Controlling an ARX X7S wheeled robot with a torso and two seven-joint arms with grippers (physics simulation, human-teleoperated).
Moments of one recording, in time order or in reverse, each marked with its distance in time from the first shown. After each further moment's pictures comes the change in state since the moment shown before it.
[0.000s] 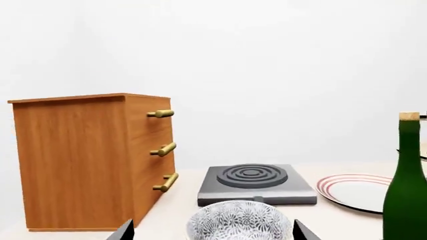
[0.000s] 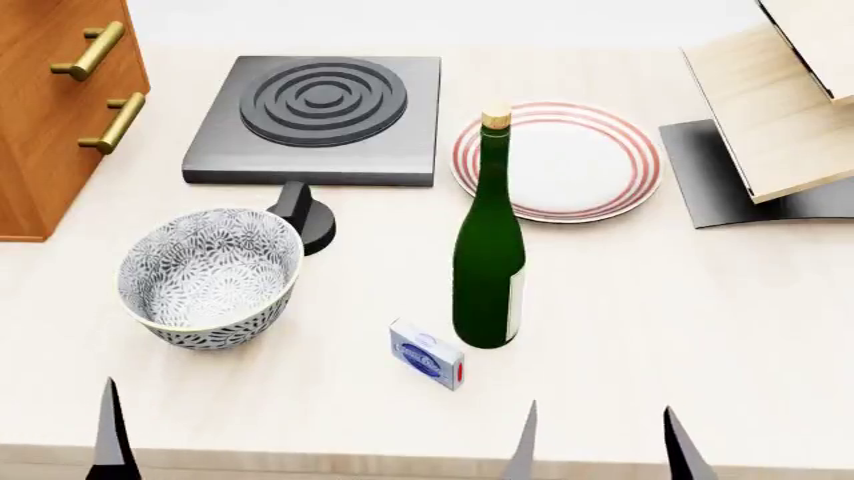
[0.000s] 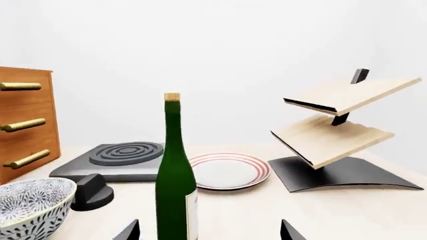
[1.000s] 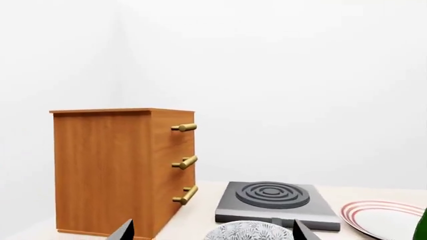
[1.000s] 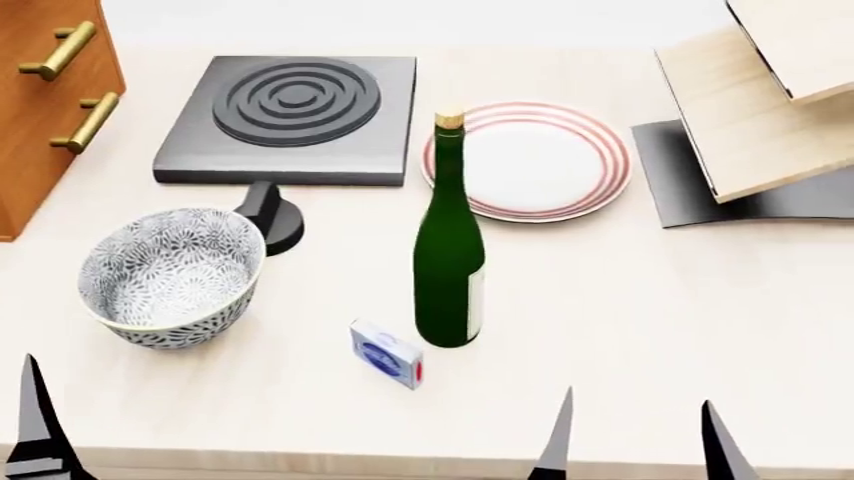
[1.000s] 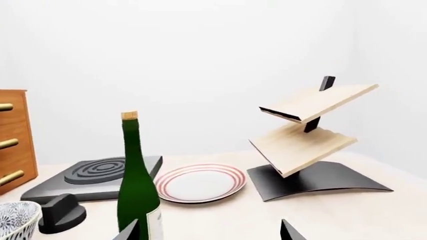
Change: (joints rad) left arm -0.004 -0.044 -0.059 0.044 -0.061 -0.001 -0.086; right arm 0.000 0.043 0.026 -0.029 0.080 -0.012 0.047
